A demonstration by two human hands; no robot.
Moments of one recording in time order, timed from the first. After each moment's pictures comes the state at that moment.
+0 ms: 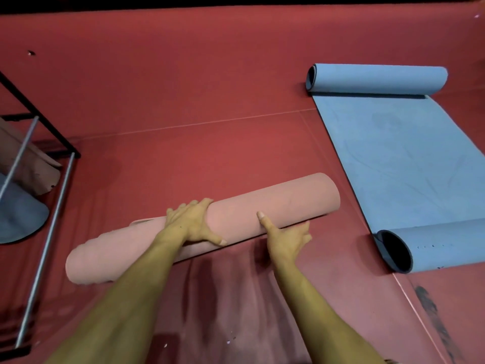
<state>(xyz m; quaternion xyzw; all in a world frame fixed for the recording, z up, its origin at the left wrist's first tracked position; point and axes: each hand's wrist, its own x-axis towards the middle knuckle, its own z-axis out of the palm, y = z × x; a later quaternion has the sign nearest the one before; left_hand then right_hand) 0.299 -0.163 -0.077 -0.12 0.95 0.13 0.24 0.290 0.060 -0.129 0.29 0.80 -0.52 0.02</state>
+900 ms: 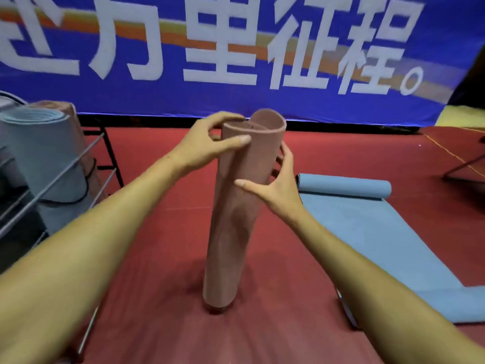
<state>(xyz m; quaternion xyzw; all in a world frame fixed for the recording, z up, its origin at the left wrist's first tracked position) 0.375 -0.157 0.379 0.12 0.84 0.48 -0.23 0.320 0.044 0.287 -0.28 0.72 -0.63 -0.11</state>
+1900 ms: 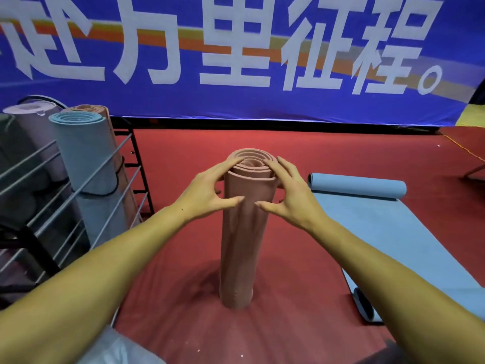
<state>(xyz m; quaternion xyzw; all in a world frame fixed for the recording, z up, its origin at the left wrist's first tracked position) 0.437 -0.178 0.290 0.14 0.90 0.34 -0.23 0.354 0.069 0.289 -0.40 0.84 -0.34 -0.15</state>
